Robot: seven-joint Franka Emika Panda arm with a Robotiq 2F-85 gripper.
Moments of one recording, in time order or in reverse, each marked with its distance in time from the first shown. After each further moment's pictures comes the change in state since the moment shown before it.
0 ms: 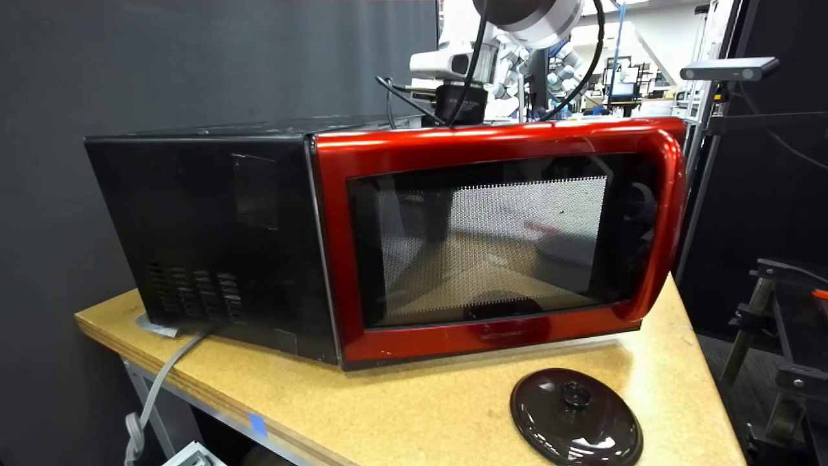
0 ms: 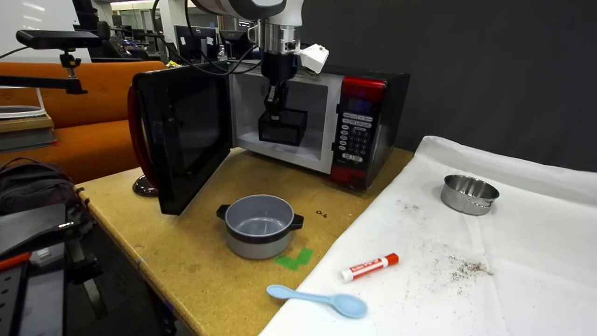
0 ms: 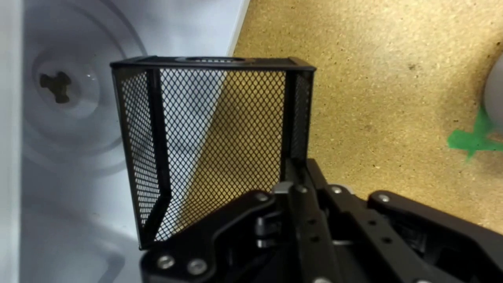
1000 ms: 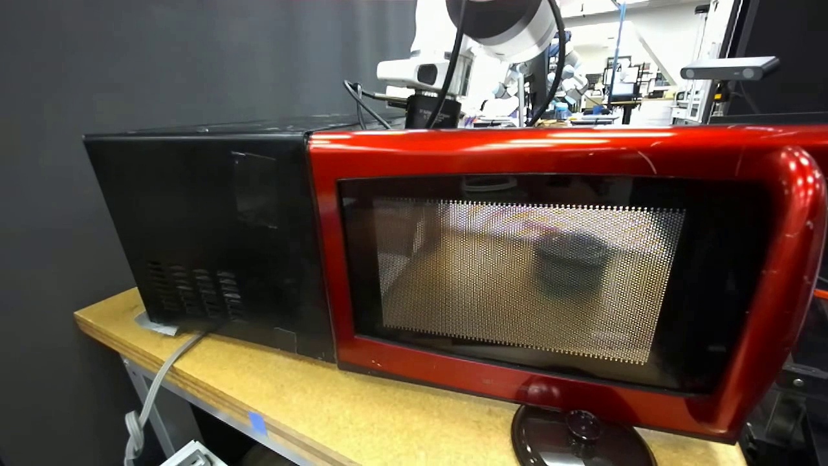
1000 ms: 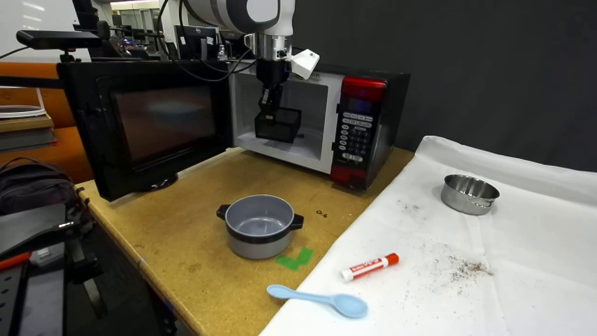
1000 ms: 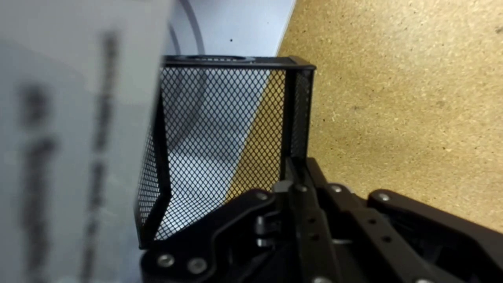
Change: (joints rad) arm 0.036 0.094 0.039 0.089 -0.031 0.043 0.107
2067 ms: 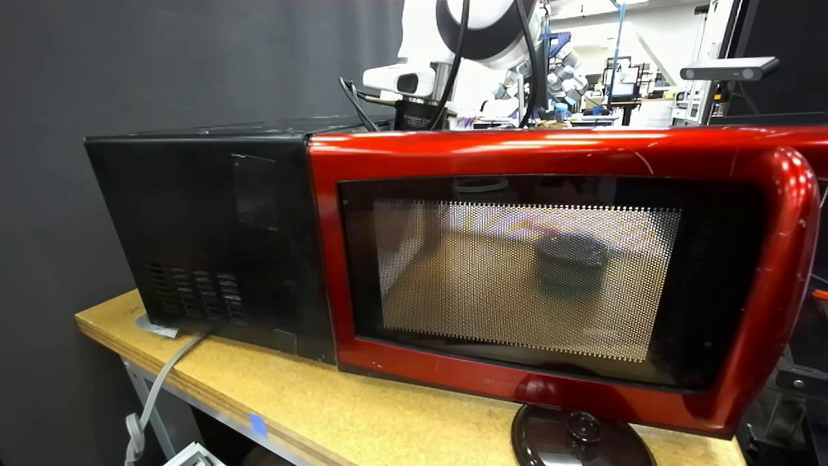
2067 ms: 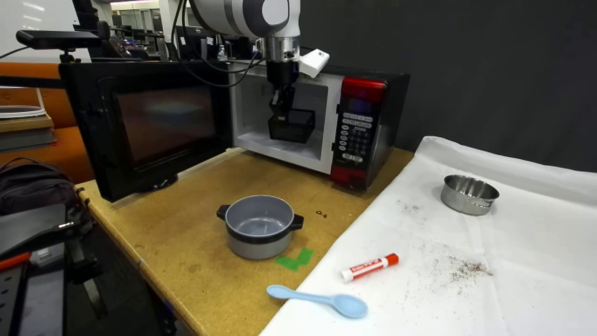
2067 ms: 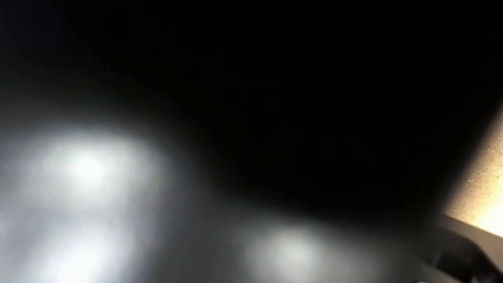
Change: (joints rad) arm 0.013 0.058 -0.025 0.086 -0.141 0.009 0.189
